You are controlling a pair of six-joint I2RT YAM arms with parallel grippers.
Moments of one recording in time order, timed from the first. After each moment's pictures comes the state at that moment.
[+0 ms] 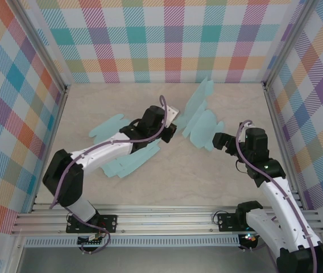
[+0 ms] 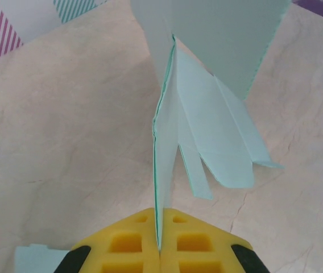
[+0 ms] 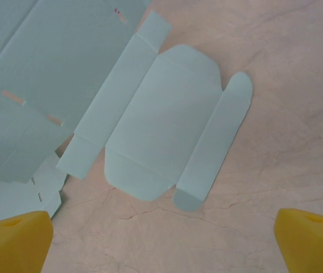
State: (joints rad) left arm -0.72 1.57 1.17 -0.17 0.03 0.07; right arm 0.20 0.77 0.70 -0.49 -0.11 0.44
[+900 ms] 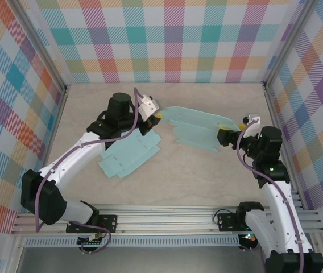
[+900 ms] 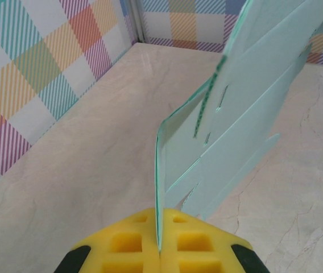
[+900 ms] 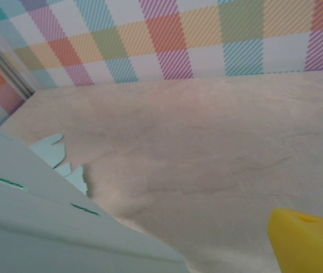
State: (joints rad) left arm -0.51 1.40 1.20 -0.23 0.45 0.39; right arm 0.01 0.72 0.68 -0.29 -0.43 0.14
